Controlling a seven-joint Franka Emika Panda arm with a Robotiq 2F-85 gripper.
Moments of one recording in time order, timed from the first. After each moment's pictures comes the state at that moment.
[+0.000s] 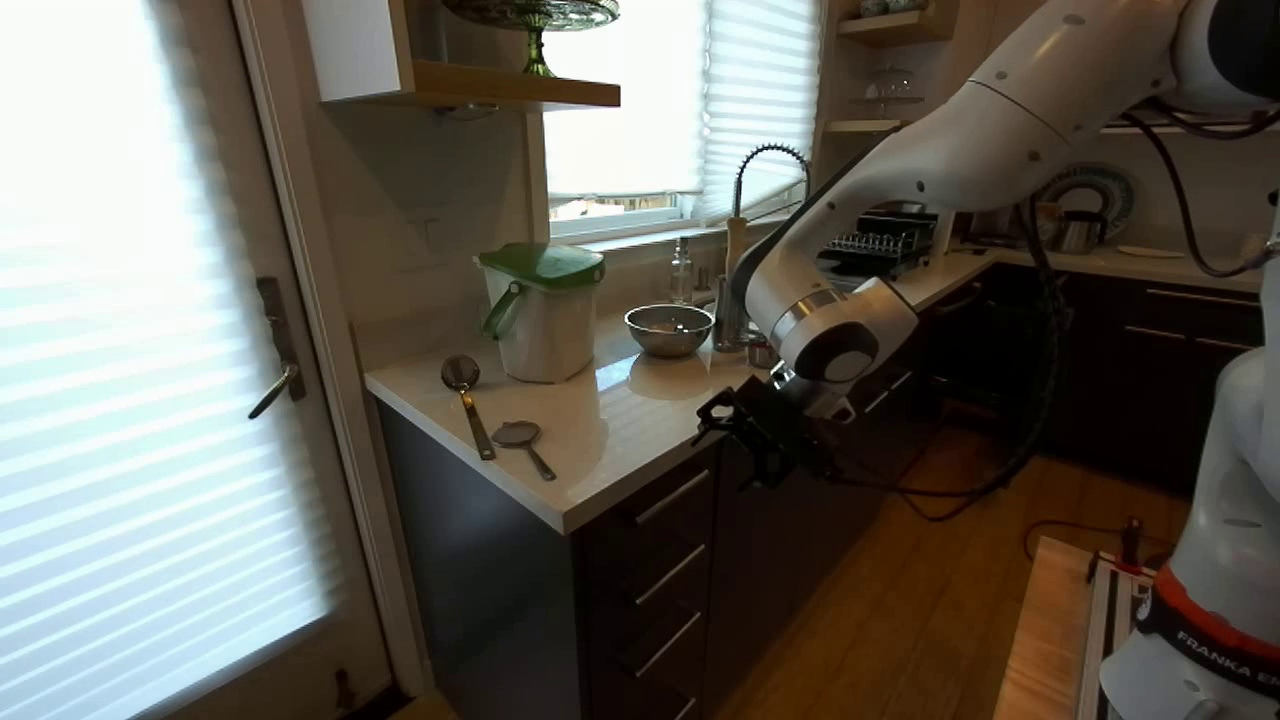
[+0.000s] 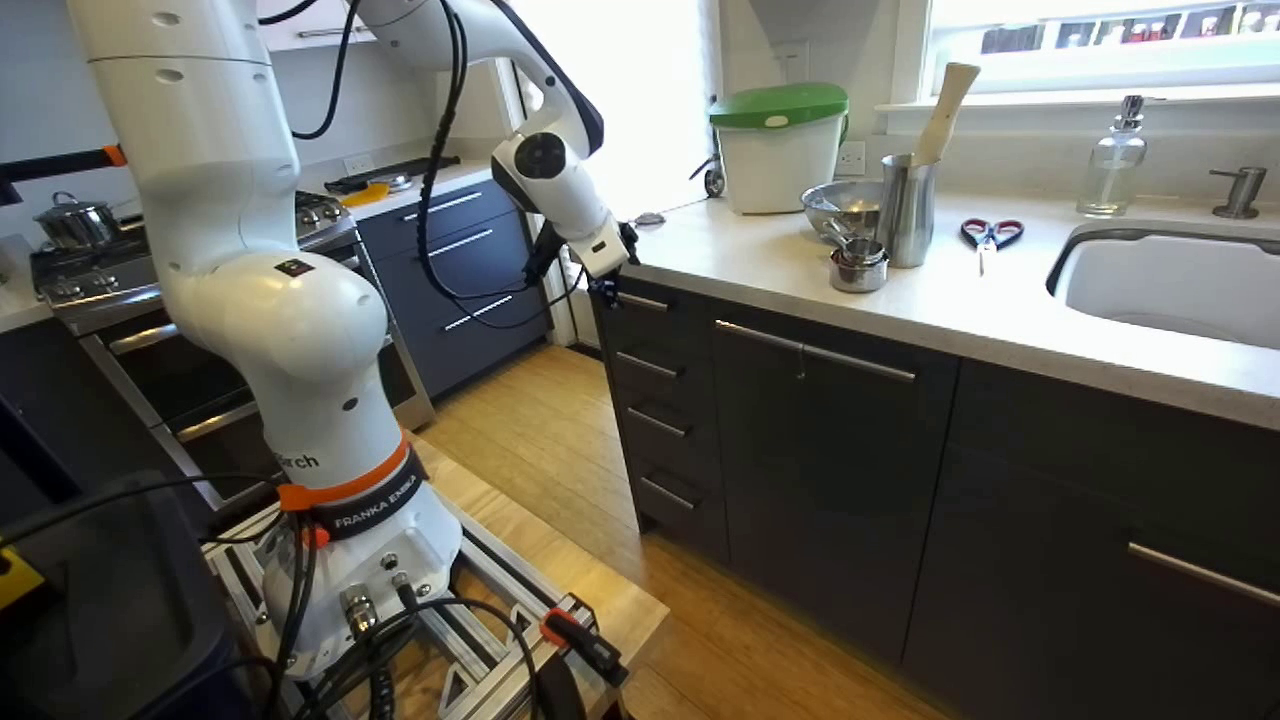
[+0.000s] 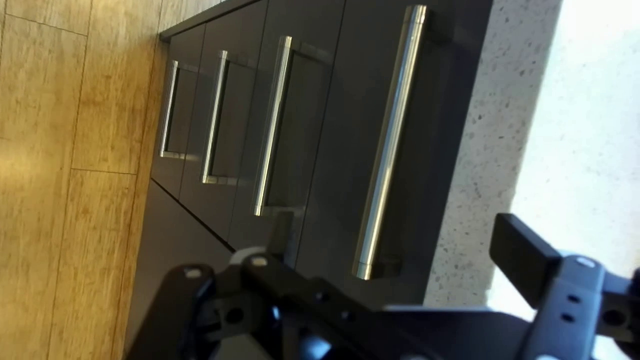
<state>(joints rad) 0.14 0.14 0.15 -2.38 2.11 3.08 -0.51</state>
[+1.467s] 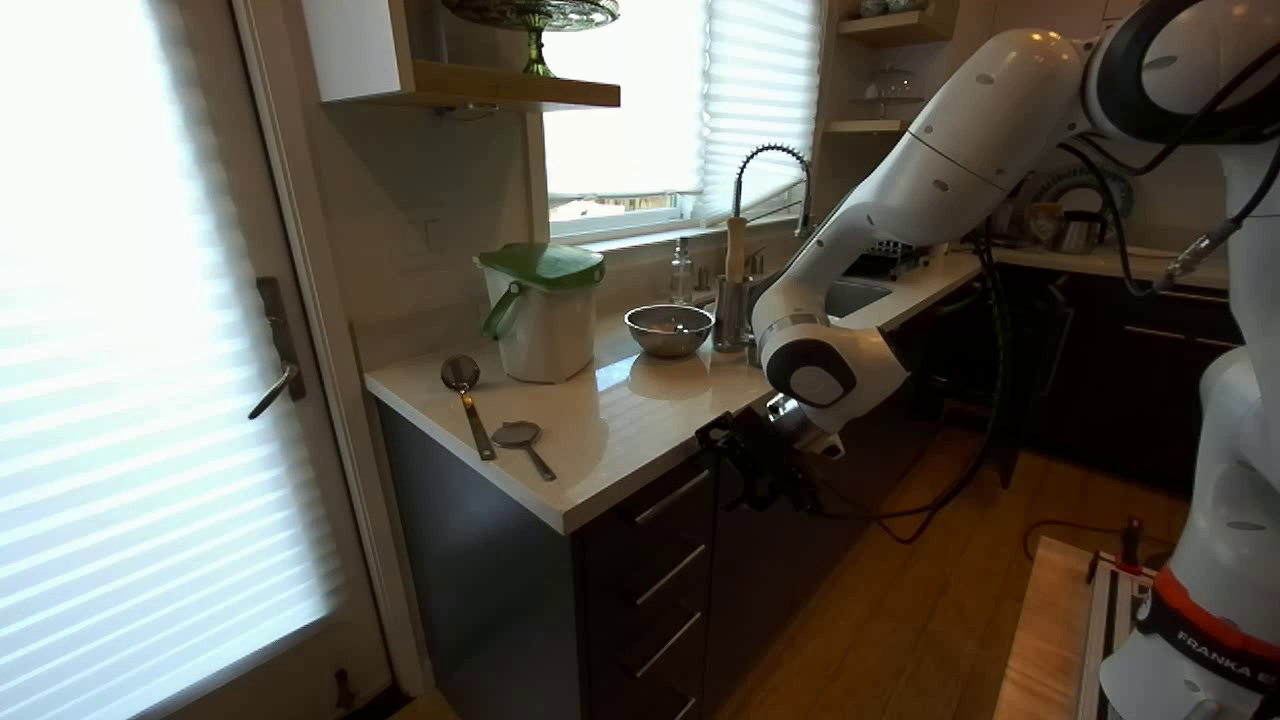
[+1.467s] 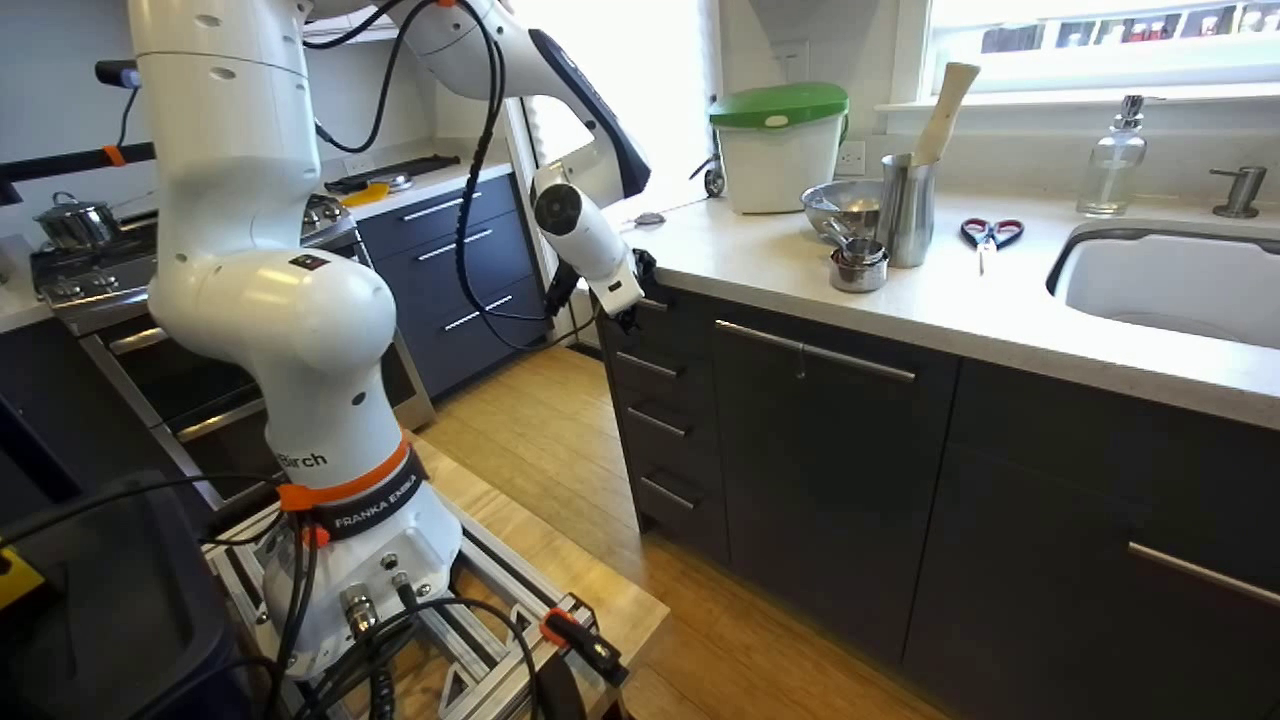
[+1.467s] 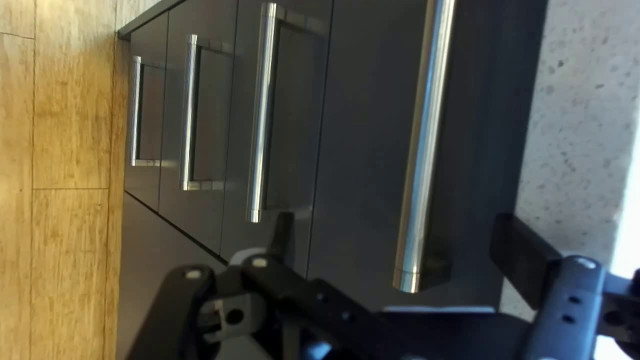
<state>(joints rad) 0.27 0.29 -0.09 -2.31 2.51 2.91 -0.89</state>
